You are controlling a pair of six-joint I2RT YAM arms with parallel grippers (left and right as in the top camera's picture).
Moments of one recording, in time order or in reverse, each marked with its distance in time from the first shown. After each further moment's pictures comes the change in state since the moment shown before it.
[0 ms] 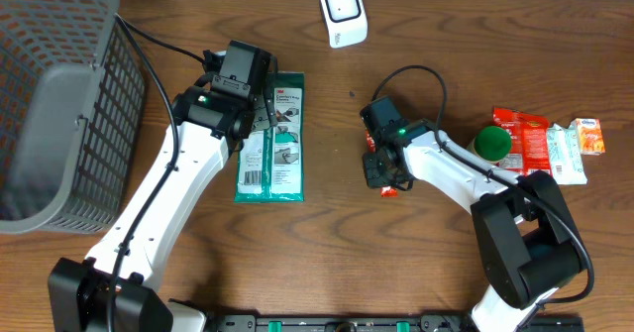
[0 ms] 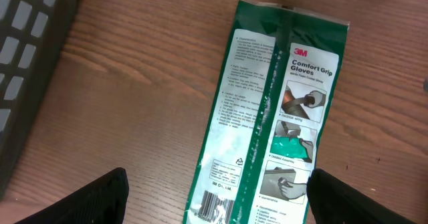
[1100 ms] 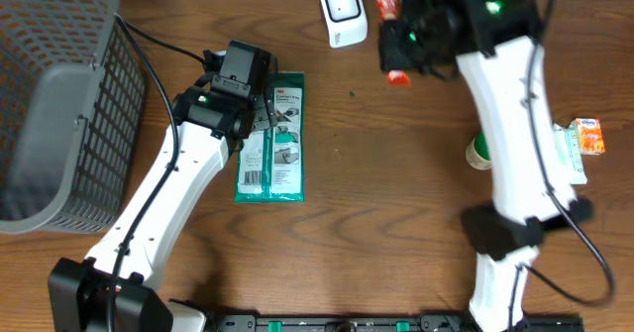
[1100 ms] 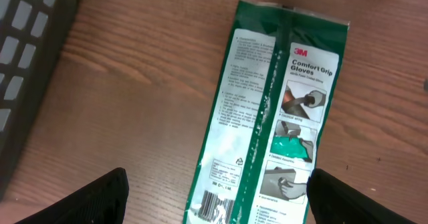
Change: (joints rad) left arm 0.000 0.000 0.000 0.000 0.000 0.000; right arm -0.090 0.245 1.530 -0.953 -0.083 -0.067
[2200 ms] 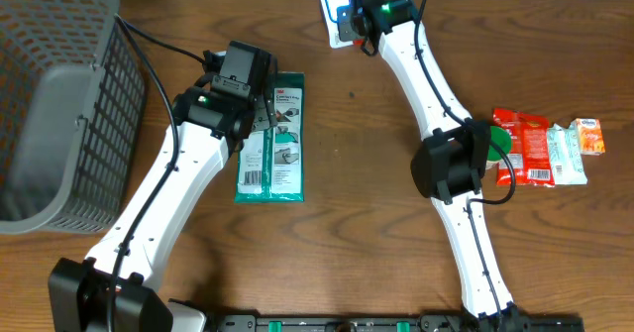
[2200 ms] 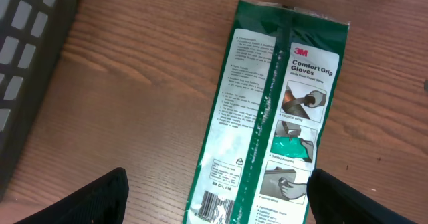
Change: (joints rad) left arm 0.000 0.000 0.000 0.000 0.000 0.000; right arm -0.025 0.571 0.075 0.692 0.185 -0.083
